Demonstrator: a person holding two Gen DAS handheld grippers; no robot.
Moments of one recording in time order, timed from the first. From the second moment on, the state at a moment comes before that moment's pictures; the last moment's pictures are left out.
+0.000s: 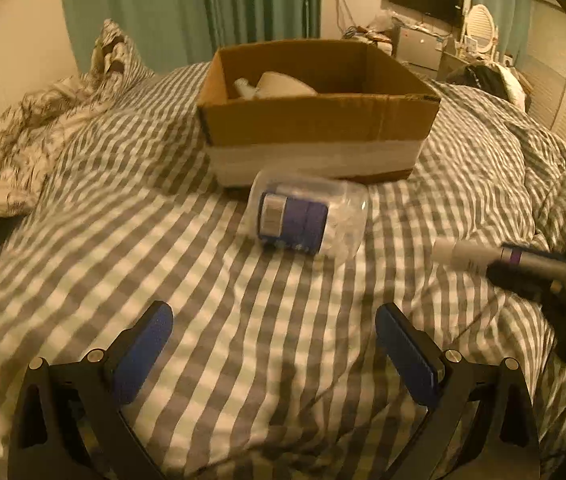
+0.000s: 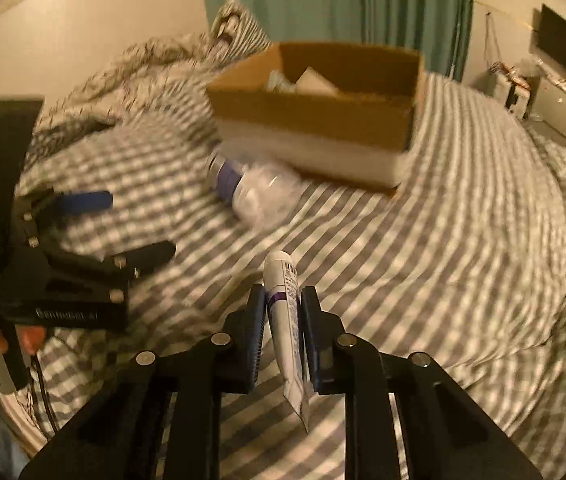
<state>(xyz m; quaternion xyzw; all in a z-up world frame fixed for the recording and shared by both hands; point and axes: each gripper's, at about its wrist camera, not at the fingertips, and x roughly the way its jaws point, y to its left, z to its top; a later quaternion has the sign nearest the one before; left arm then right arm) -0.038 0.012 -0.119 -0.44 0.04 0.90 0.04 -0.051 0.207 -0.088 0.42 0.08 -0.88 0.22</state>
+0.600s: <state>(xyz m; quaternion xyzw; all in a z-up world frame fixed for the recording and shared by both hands) -0.123 0.029 -0.152 -0.46 0.03 0.88 0.09 -0.098 0.228 -0.080 0.40 0.05 -0.90 0.19</state>
